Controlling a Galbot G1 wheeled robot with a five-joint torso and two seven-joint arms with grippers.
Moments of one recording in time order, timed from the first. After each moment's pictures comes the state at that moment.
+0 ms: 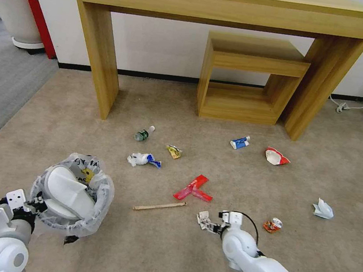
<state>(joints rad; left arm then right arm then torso) 1.57 -1.27 -0.84 -2.00 -0.69 0.41 -0.37 -0.84 1.05 -0.29 1.42 1.05 -0.44 0.63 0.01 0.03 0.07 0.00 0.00</state>
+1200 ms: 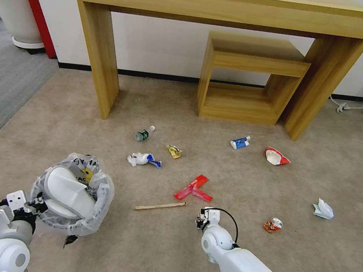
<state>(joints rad) 1.57 -1.28 -0.83 -1.99 -0.69 0.38 -0.36 -0.78 1.19 -0.34 1.17 0.89 -0.33 0.56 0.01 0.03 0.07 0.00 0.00</state>
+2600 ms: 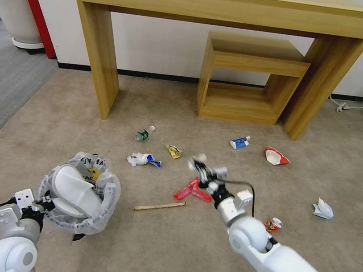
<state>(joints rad) 1.55 -1.29 -0.79 -2.02 -0.69 0.40 -0.38 -0.74 0.86 -0.31 1.91 0.83 0.22 0.03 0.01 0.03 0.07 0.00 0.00</state>
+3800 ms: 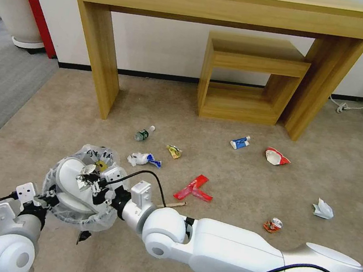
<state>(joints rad) 1.59 -1.29 -0.81 -2.15 -0.76 0.47 -0.41 -0.32 1.24 -0.93 1.83 1.04 -0.13 0.47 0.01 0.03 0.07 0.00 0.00</state>
